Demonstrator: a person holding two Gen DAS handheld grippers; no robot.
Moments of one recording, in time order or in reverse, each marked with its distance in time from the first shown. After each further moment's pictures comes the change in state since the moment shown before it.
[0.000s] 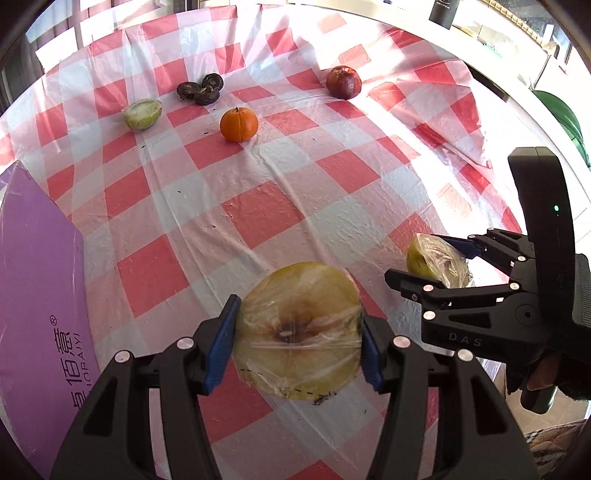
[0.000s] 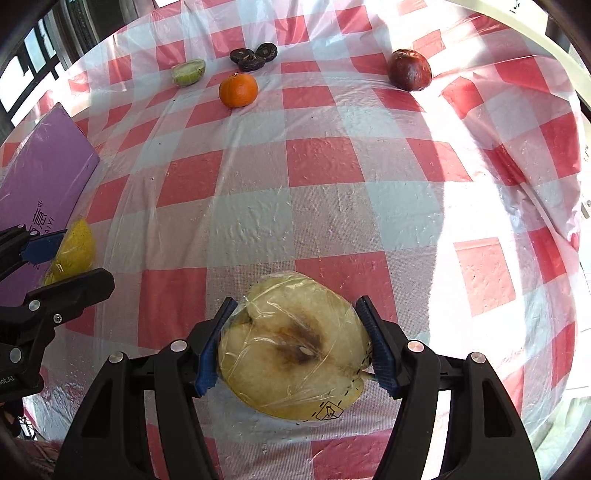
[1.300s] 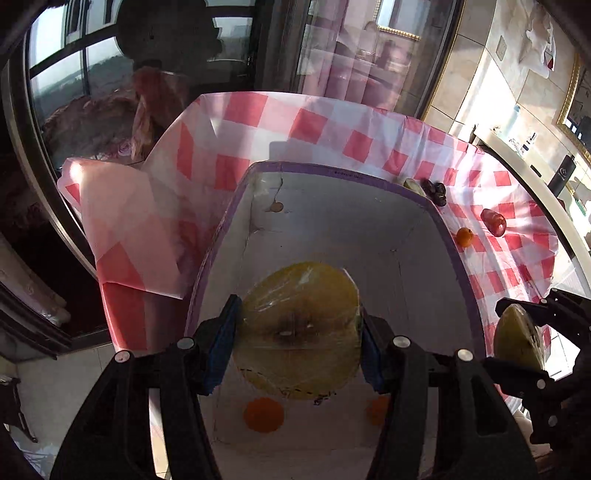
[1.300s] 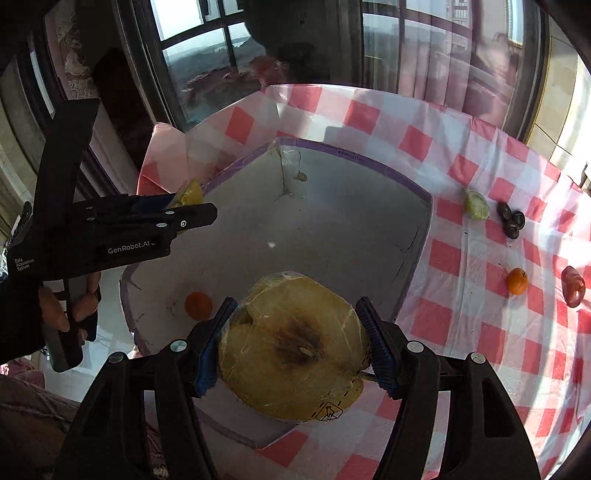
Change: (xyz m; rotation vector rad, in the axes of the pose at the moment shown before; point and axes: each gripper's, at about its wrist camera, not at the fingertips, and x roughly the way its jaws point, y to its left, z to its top) left arm -0.215 0.281 -0.121 -0.487 -0.216 0.263; right arm -0.128 0.325 0.042 -0.505 -0.095 0.328
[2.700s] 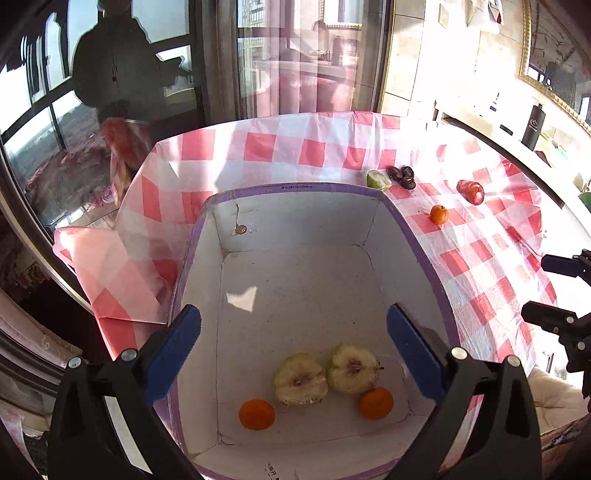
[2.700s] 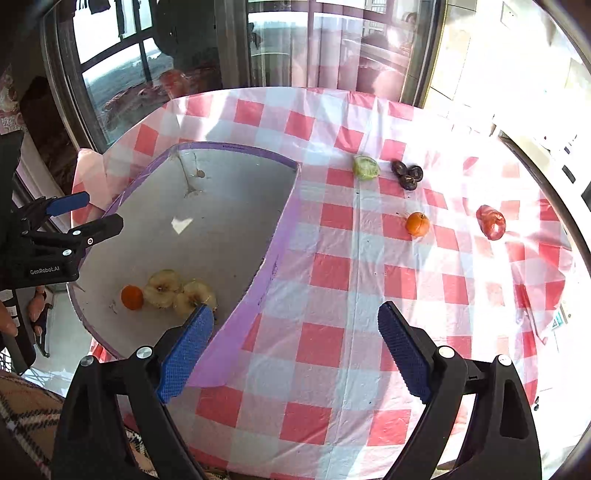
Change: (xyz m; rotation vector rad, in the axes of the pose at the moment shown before) left arm -0.035 -0.064 -0.001 0.218 -0.073 0.000; right arm -0.077 -0.071 -0.060 0.251 -0.033 -0.296
